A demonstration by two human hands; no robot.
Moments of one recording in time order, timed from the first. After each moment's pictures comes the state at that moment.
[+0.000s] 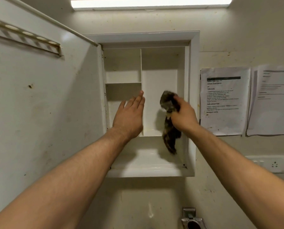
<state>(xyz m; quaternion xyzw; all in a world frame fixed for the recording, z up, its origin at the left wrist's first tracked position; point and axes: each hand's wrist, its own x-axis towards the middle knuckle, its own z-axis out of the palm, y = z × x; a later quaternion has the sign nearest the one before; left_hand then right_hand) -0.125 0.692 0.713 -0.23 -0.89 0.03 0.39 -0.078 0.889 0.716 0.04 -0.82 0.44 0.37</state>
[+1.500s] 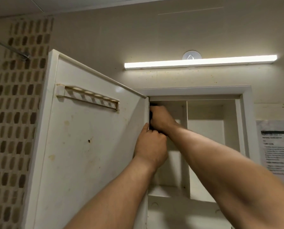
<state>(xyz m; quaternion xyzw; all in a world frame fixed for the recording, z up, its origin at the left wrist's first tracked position) -0.138 0.625 0.790 -0.16 -0.85 0.10 0.50 -0.201 0.709 0.884 0.20 -0.87 0.20 0.41</state>
